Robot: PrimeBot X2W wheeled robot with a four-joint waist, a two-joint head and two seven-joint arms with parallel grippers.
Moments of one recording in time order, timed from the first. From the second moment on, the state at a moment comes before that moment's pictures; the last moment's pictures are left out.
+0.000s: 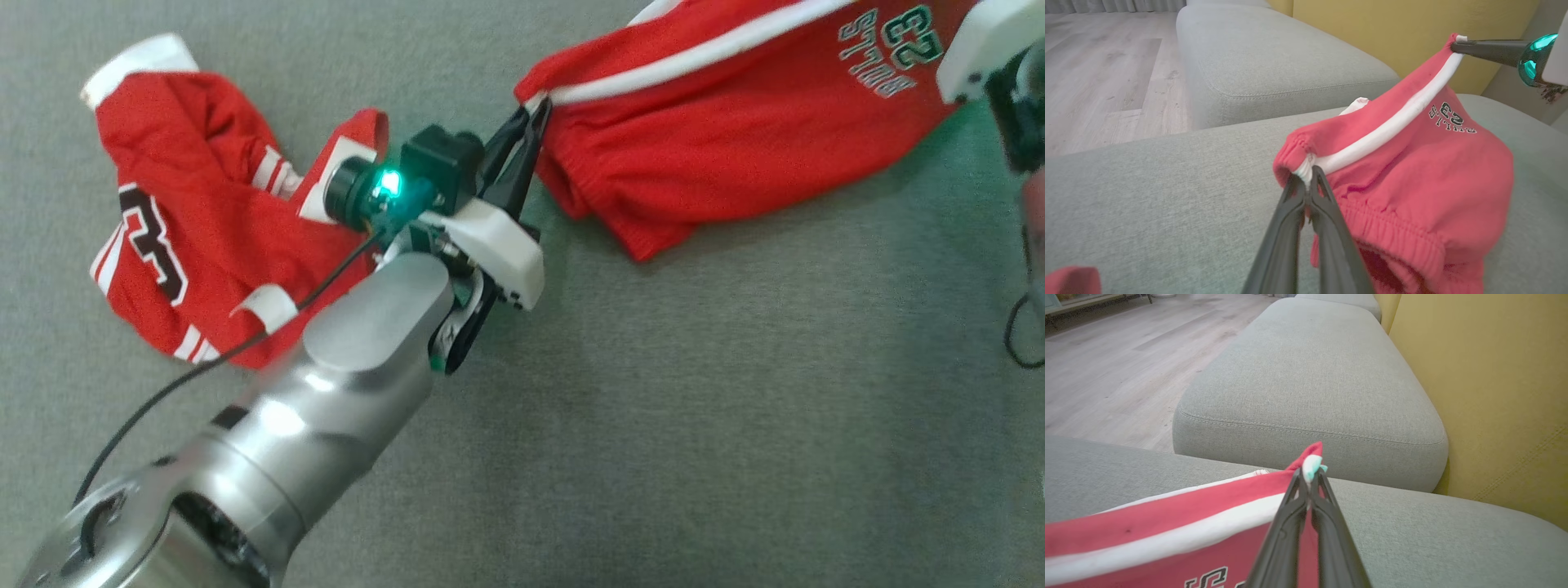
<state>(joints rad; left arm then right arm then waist) -0.96 0.07 -1.06 0.72 -0.84 0.10 -0.21 -1.04 -0.30 0.11 0.88 0.10 0.13 0.06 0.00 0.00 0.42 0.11</state>
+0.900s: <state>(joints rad) -1.00 0.05 -0.92 0.71 -0.72 0.16 -0.25 -1.21 -0.30 -0.01 1.14 0.10 0.13 -0.23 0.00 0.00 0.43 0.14</state>
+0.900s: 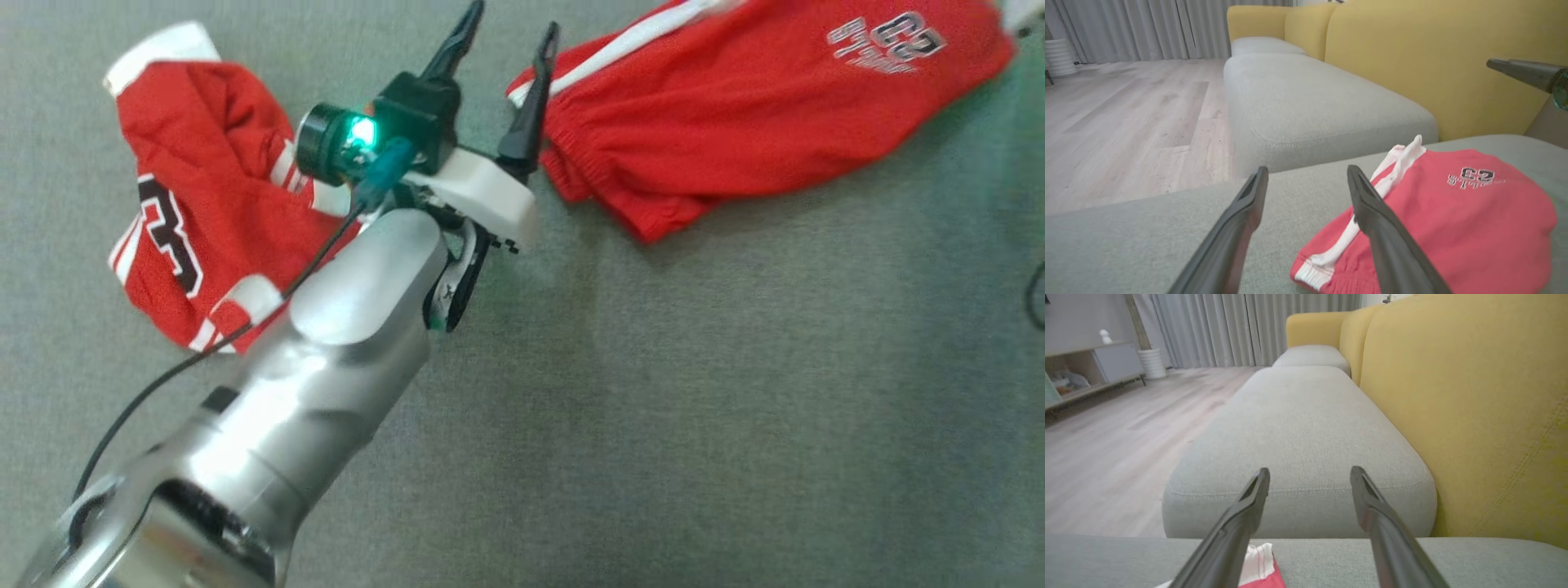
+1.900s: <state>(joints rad) -0.23 0.13 -0.51 0.31 -0.43 0.17 -0.26 -0.15 -0.05 -0.01 0.35 0.29 0.13 -0.24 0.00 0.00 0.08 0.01</state>
